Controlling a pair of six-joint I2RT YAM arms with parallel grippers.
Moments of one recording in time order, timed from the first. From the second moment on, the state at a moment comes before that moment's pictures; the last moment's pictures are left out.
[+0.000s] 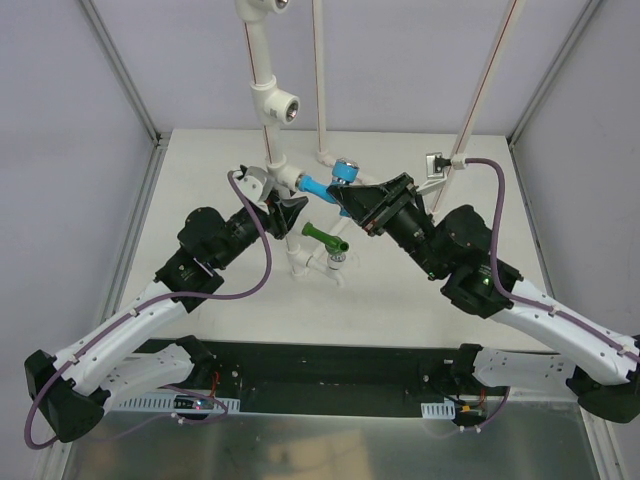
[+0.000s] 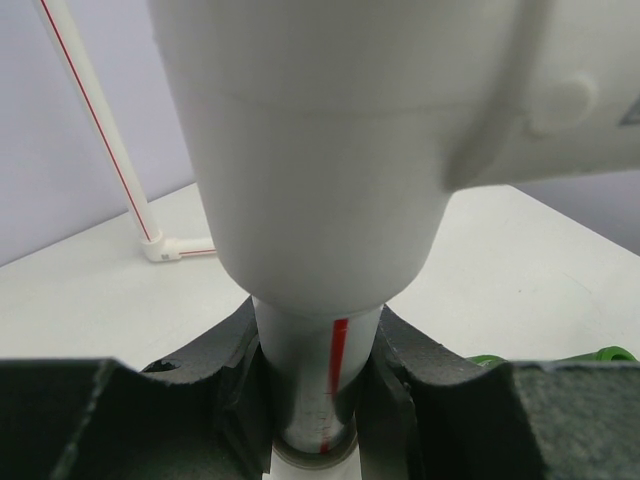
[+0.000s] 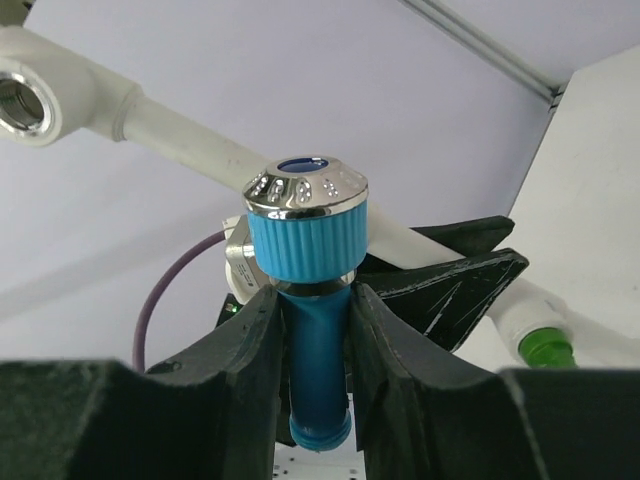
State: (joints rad) left arm -0.72 0.90 0.83 0.16 0.06 -0.08; right arm 1.07 1.00 1.14 0.06 0.29 0.99
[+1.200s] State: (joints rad) left arm -0.73 0.92 0.84 0.17 0.10 -0.07; right arm 1.05 0.78 1.06 -0.07 0.44 1.20
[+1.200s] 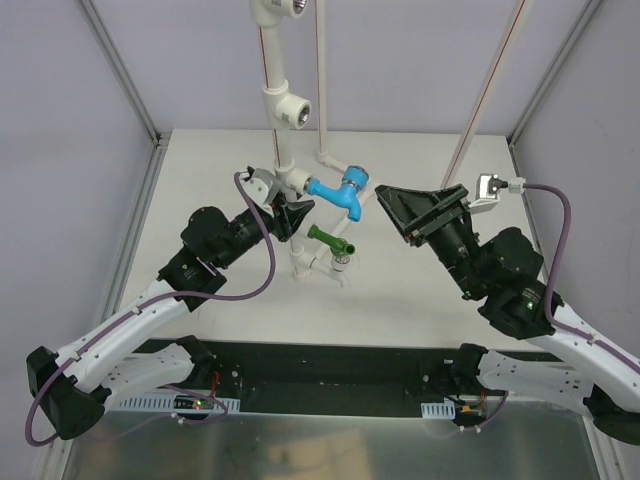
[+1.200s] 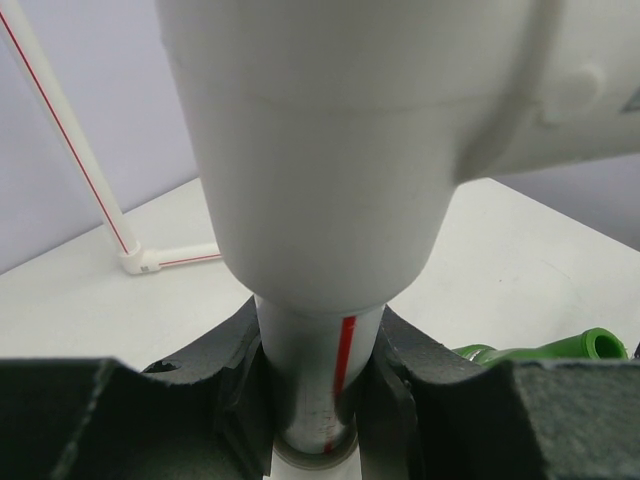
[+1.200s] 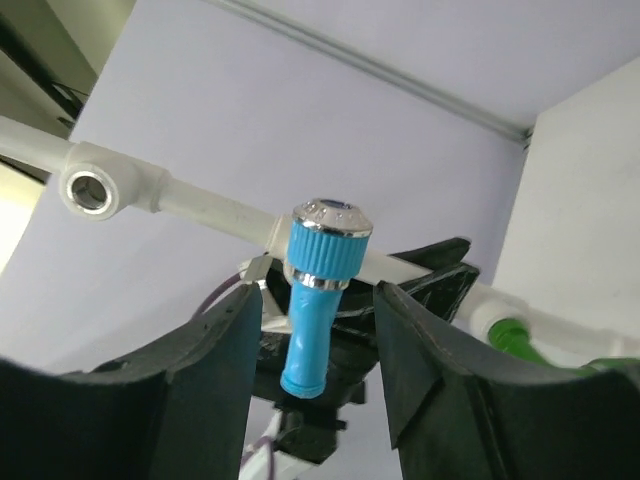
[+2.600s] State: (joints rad) left arm -0.73 0.91 0.84 0.16 0.11 -0.07; right arm 1.05 0.86 1.04 -0.01 -0.14 -1.32
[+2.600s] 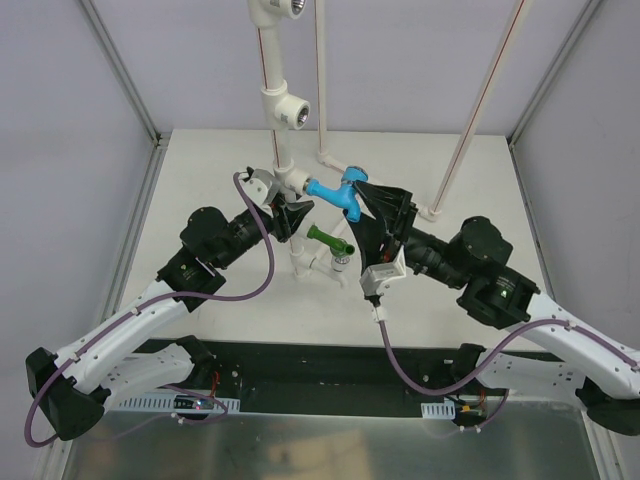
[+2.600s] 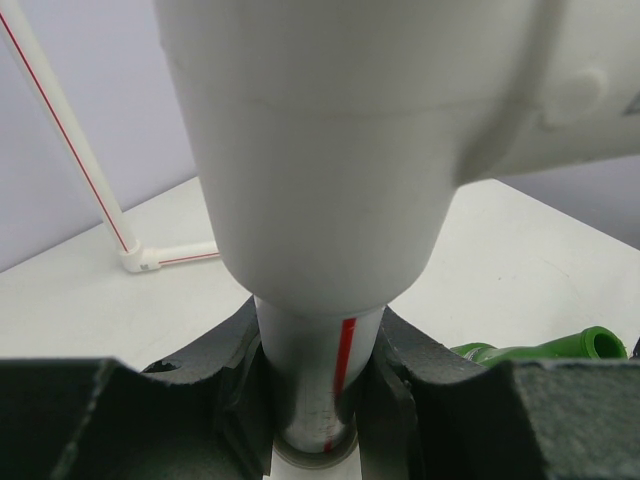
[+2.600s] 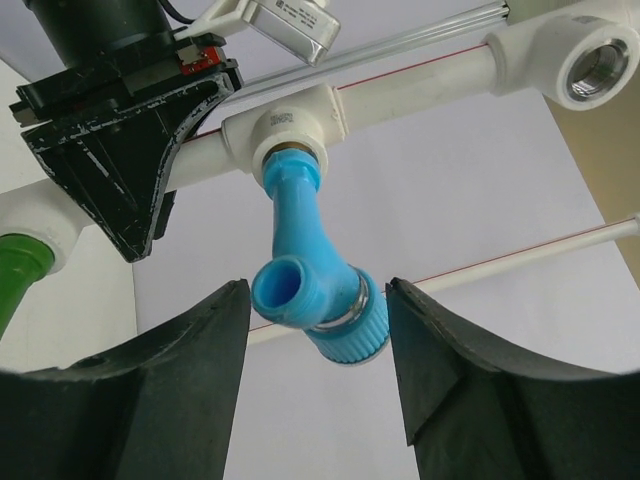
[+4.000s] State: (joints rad) left arm -0.73 0.91 0.84 0.16 0.12 -0.07; right arm 0.95 0.95 1.11 -0.04 -0.20 -0.92
